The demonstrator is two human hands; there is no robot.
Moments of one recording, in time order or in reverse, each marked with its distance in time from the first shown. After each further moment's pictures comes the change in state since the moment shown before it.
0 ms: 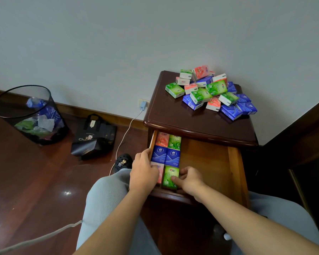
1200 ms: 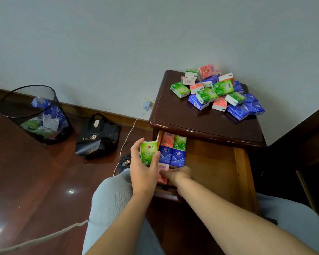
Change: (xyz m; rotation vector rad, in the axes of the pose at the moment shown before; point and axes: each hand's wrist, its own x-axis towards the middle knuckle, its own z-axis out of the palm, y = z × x) left_hand -0.021 0.013 -0.017 -0.601 0.273 0.099; right_hand -0.001 -0.052 0.047 0.301 0.027 0.269
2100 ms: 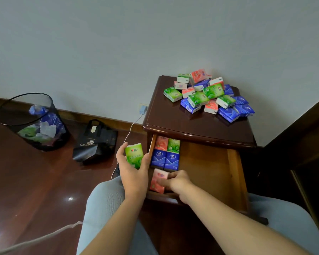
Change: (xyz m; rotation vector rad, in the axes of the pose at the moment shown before) left_hand 0.001 0.003 -0.001 0.010 0.148 0.039; right_hand -0.017 0.010 -0.028 -0.037 -0.159 -0.078
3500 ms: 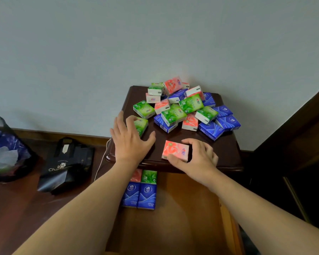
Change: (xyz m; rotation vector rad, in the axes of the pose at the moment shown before) left_hand 0.152 0.016 0.178 0.880 -0.210 0.501; right_hand 0.074 -0.086 -0.167 -0.498 0.350 -0.543
